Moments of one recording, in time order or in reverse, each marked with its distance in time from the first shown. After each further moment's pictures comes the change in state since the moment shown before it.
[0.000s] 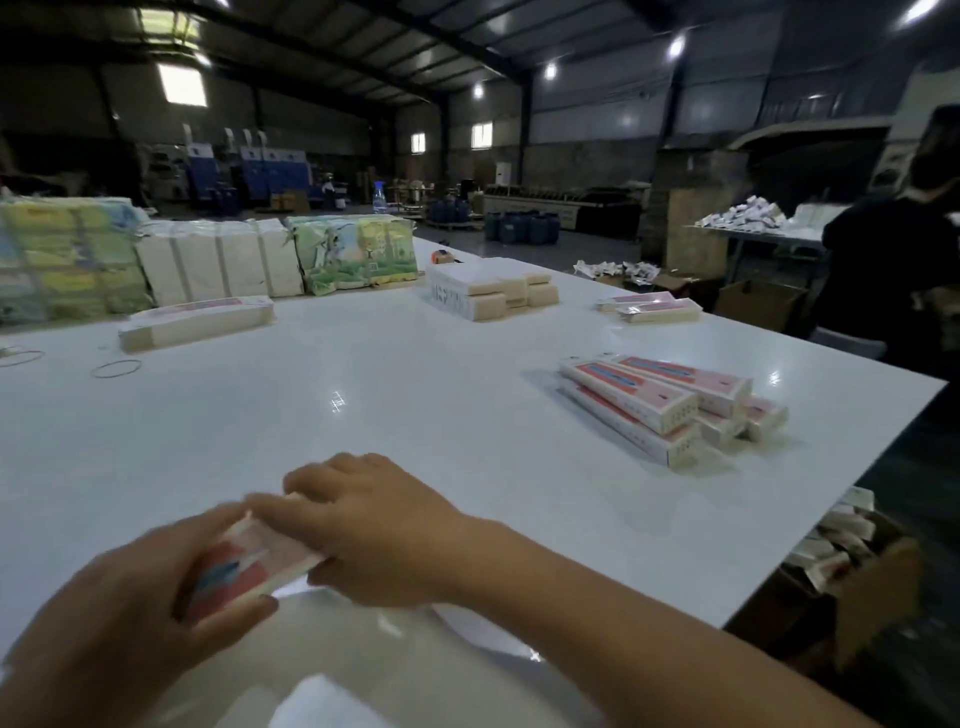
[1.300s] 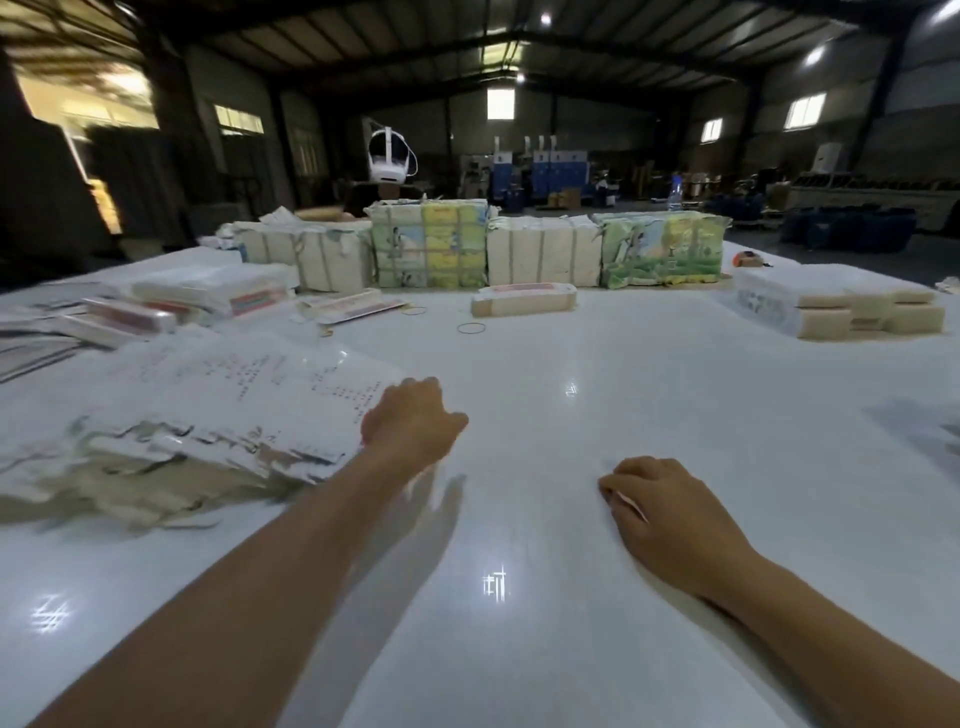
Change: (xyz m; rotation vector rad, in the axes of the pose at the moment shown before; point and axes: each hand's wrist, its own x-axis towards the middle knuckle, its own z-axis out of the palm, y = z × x) left_hand 0.023 -0.041 -0.083 0.262 -0.108 -0.892; right_hand 0.035 -0.005 0.067 0.226 0.052 0.323
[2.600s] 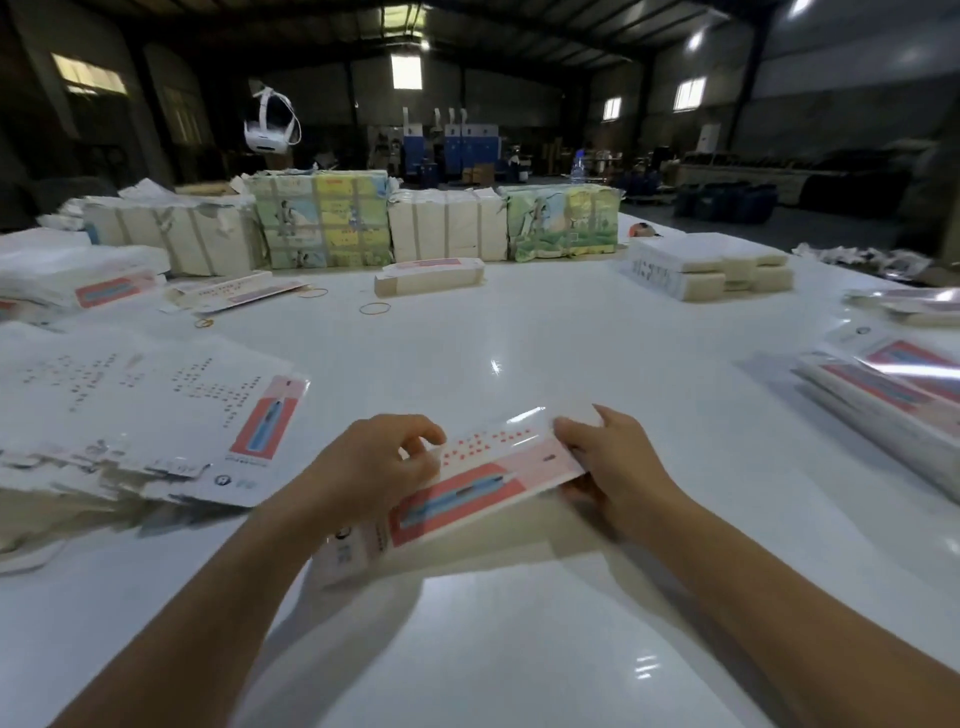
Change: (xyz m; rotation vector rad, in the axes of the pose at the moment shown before) left_hand -0.061 0.040 0.001 -0.202 -0.411 0.341; right_hand -0.001 -0.005 -0.031 1.286 0.144 0.654
